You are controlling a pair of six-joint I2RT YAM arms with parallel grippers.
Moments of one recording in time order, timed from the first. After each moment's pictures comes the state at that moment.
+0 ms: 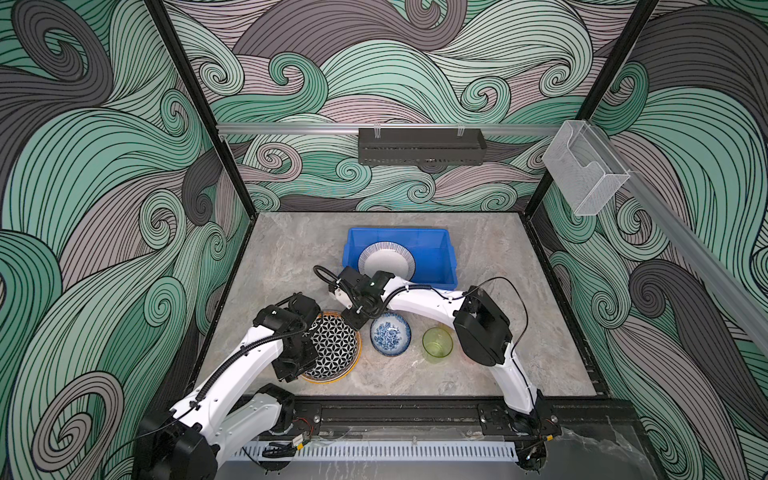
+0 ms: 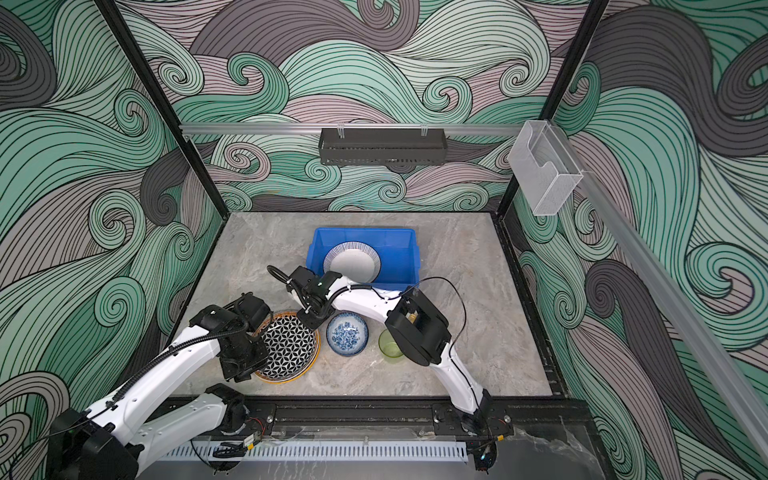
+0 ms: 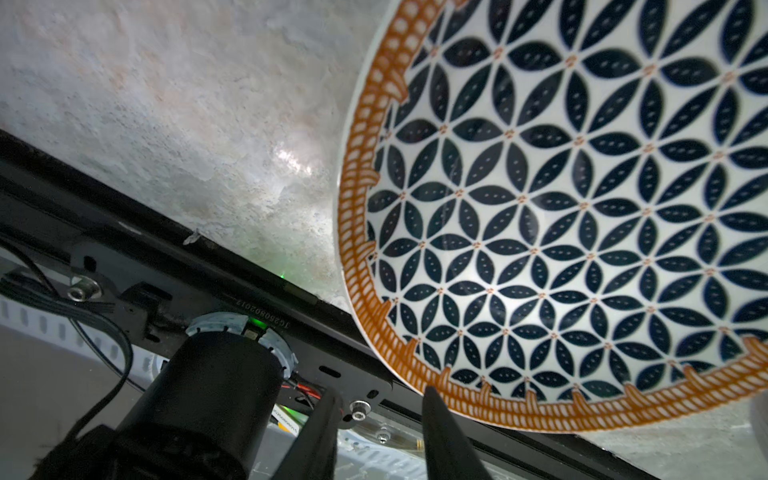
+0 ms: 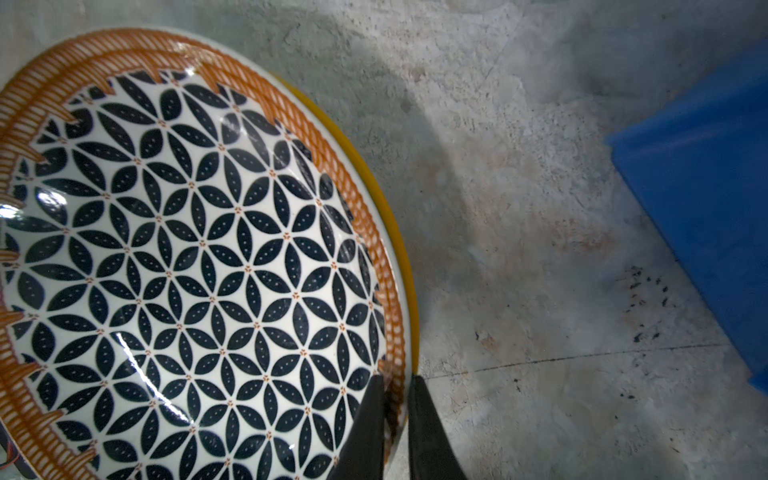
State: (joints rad) left arm -0.39 0.99 0.69 -1.36 0.04 -0.97; right arm 1.02 2.20 1.78 -0.79 -0.14 0.11
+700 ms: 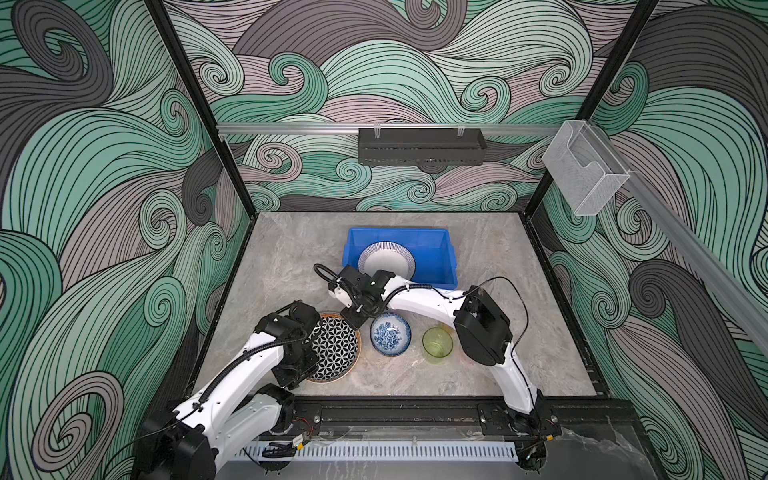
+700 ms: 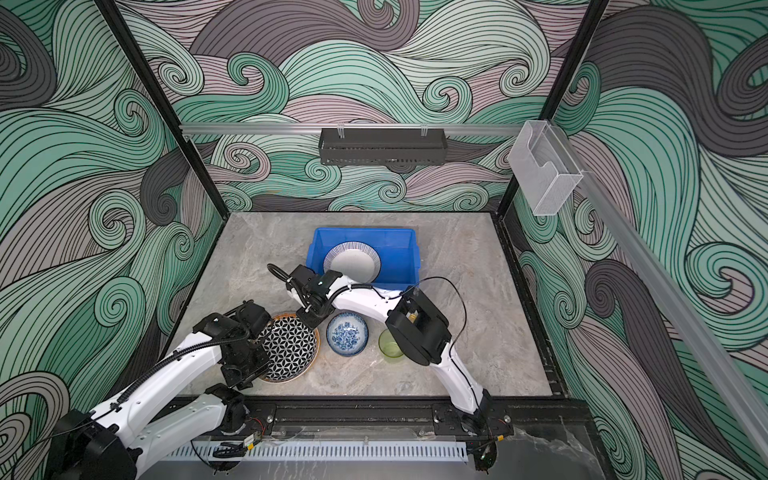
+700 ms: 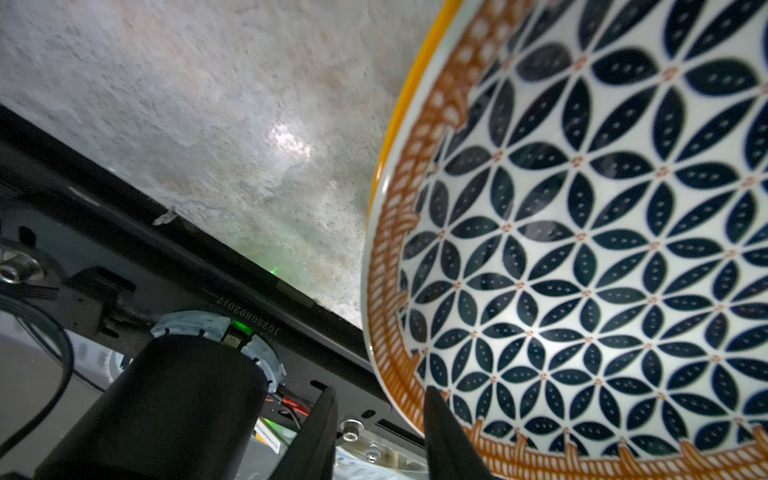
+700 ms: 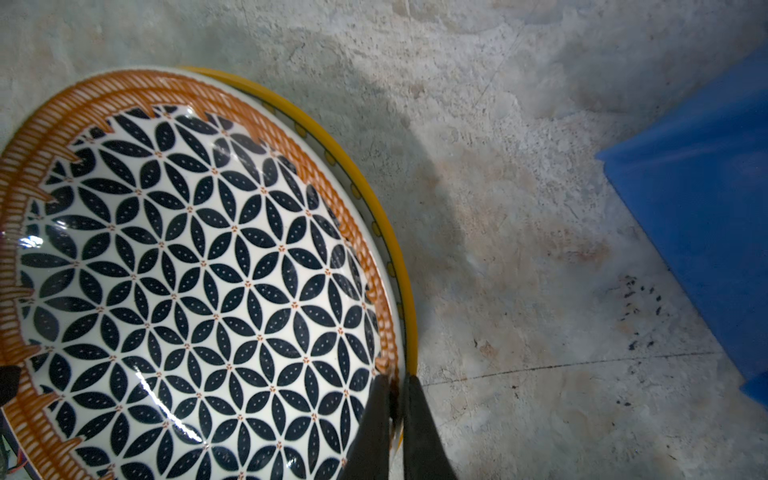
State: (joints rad) left arm -0.39 0.96 0.61 -1.29 0.06 -1.07; right arm 1.02 2.20 1.79 -0.78 -0.15 0.11
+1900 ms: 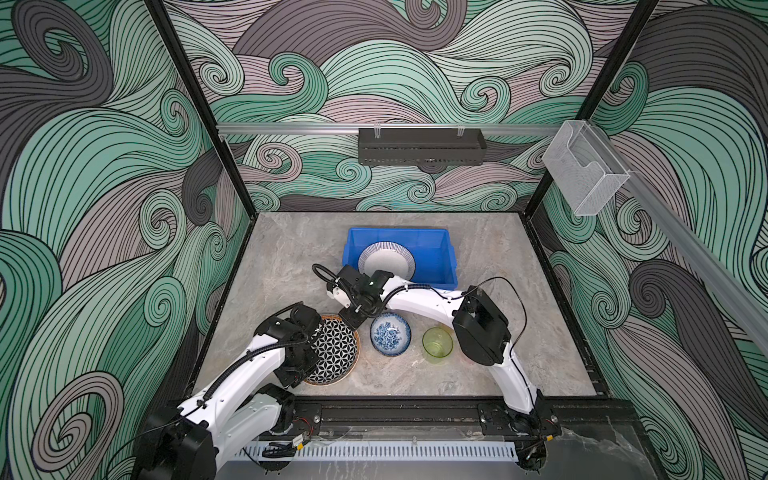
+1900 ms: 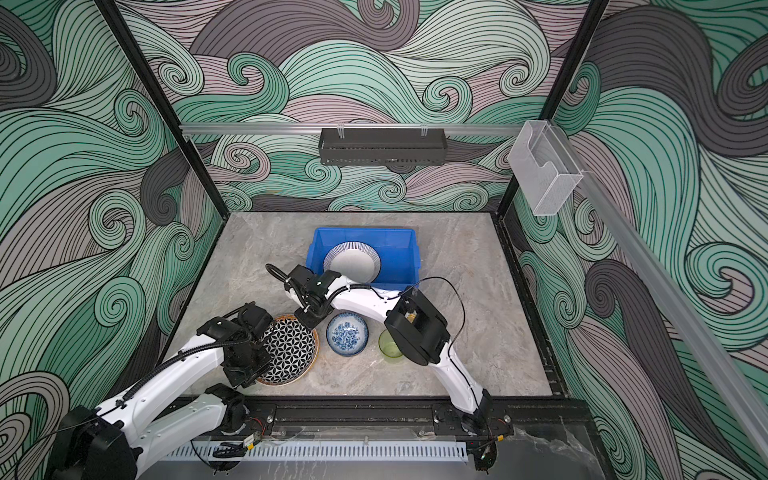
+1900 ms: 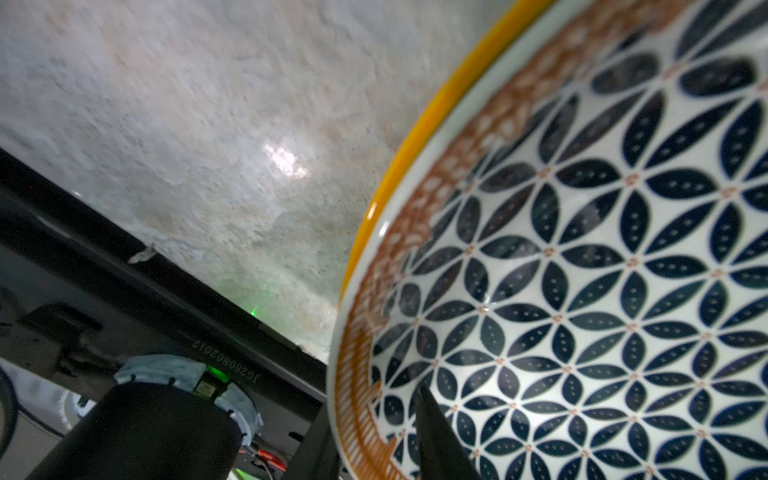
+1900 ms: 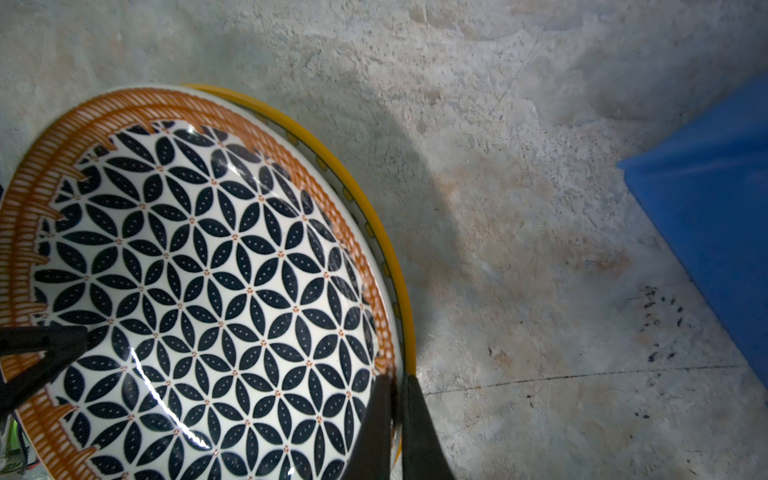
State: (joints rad) left arm -0.39 0.96 0.54 -1.19 0.00 -1.14; right arm 1.03 2.21 1.80 -0.79 -0.16 0.12
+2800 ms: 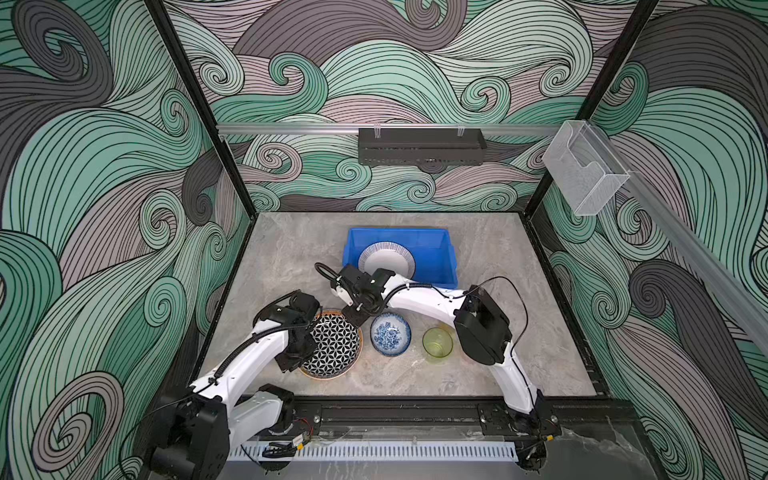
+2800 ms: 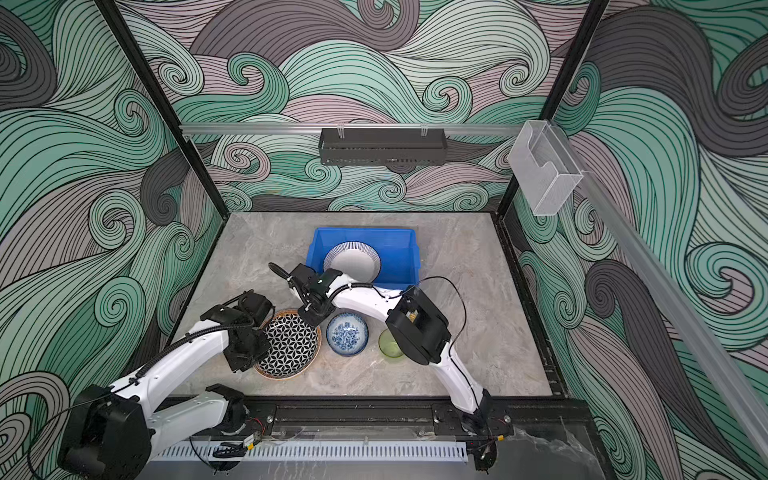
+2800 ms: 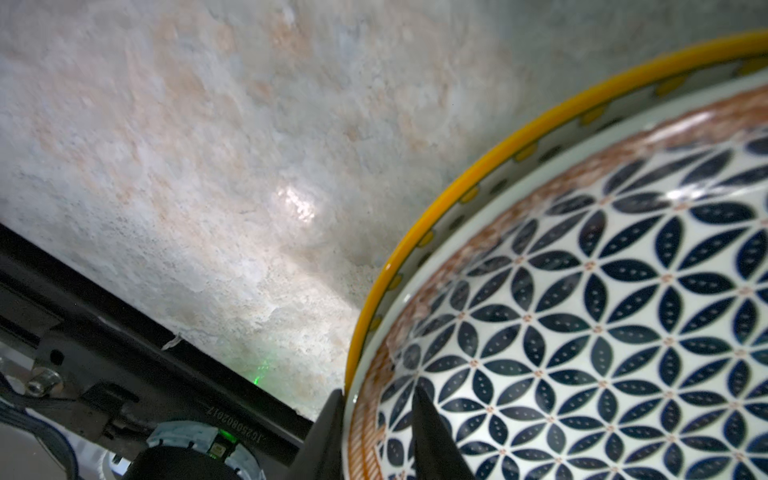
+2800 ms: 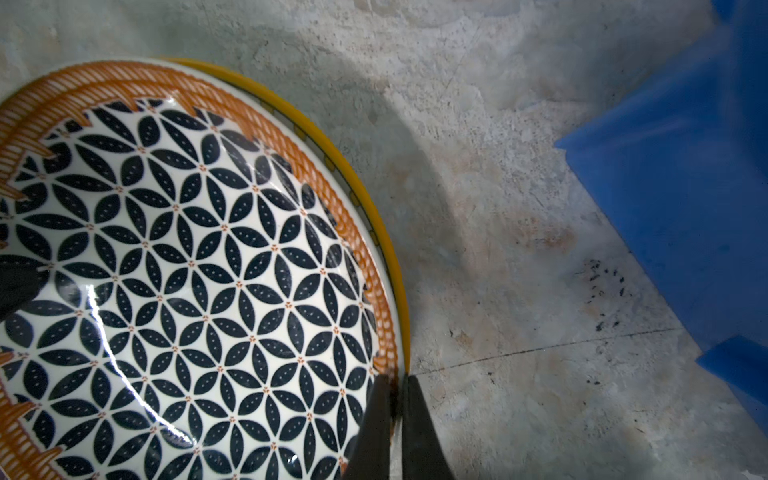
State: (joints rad) left arm -0.30 1.10 0.63 -1.10 -0.09 -0.98; right arm 1.02 2.21 1.81 -0.82 -0.10 0.13
